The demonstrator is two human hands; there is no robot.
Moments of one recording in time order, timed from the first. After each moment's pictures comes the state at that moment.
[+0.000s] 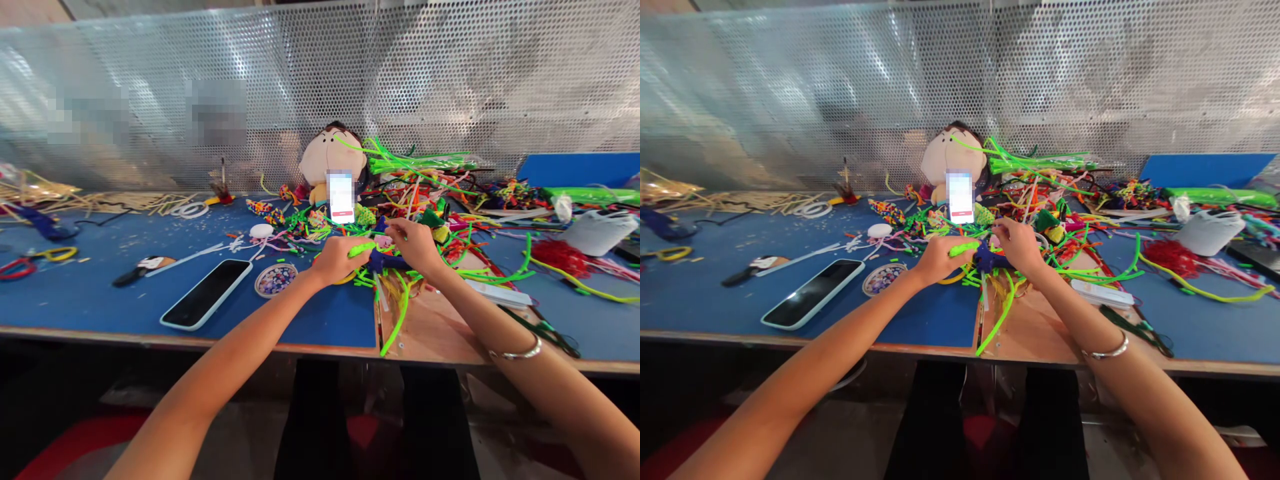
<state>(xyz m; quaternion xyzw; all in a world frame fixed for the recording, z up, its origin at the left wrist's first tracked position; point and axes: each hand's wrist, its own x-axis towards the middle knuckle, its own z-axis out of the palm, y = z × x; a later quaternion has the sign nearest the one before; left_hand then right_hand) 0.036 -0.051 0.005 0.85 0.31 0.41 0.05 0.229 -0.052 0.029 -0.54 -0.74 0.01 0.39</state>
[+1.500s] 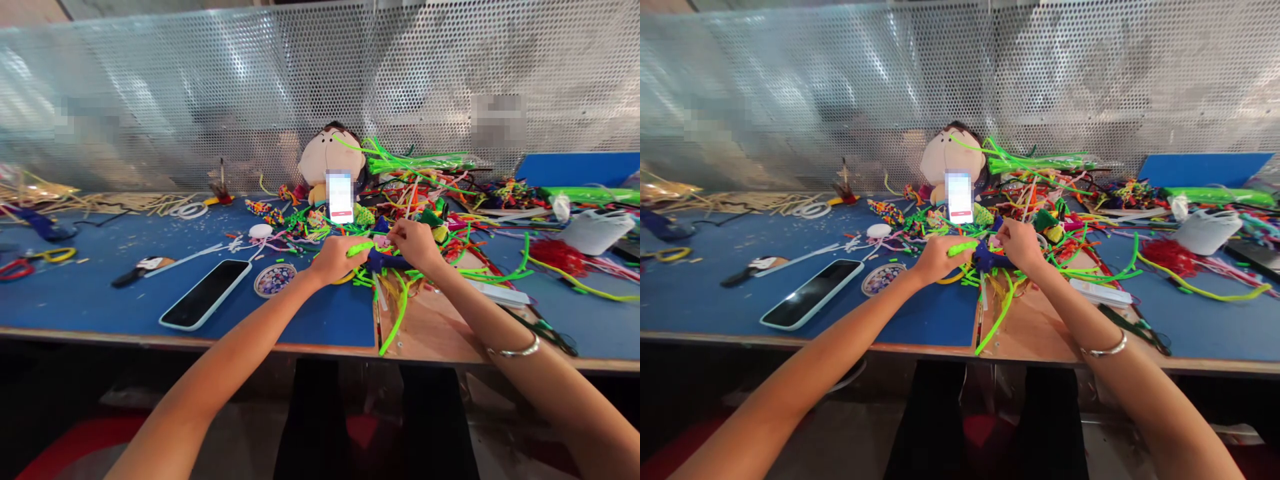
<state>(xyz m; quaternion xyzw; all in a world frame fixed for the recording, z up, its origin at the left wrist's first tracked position) 0.035 -0.050 0.005 0.85 0.32 0.41 0.05 0.237 -0.045 0.026 -0.56 -0.75 0.02 0.35</state>
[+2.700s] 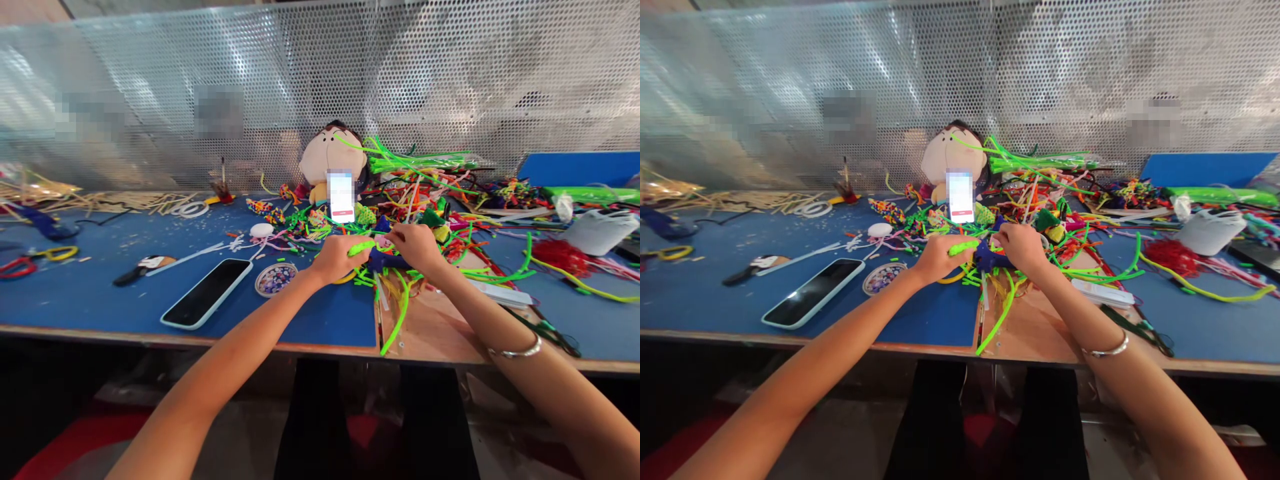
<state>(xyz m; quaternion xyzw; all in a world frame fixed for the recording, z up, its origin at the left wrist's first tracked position) 0.035 -0.049 0.005 0.85 0.31 0.42 0.04 0.236 -0.048 0.026 -0.59 -0.77 -0.10 0.22</state>
